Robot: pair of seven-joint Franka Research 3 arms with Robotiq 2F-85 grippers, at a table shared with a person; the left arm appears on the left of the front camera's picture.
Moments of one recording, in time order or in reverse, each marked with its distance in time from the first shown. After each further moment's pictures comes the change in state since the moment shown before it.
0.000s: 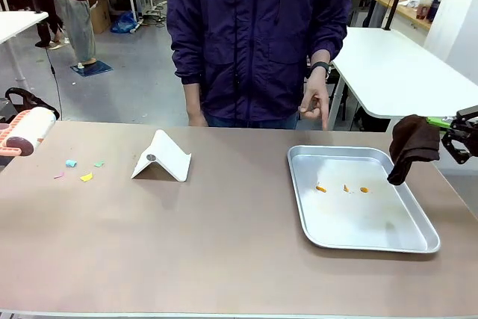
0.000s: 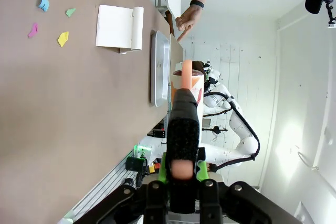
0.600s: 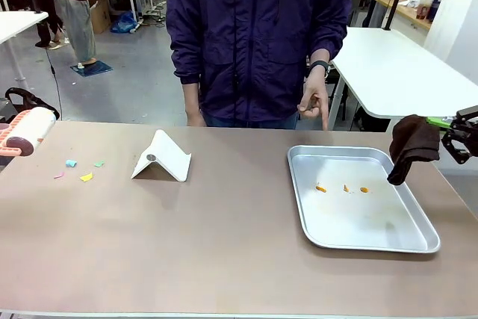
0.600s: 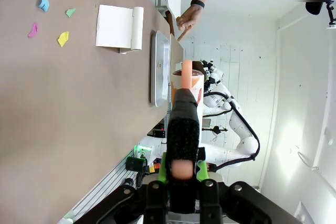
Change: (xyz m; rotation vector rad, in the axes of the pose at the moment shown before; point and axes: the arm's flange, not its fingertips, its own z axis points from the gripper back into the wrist) left arm 0.000 0.000 0.000 0.000 0.000 0.000; right arm 0.000 0.000 0.000 0.000 0.000 0.000
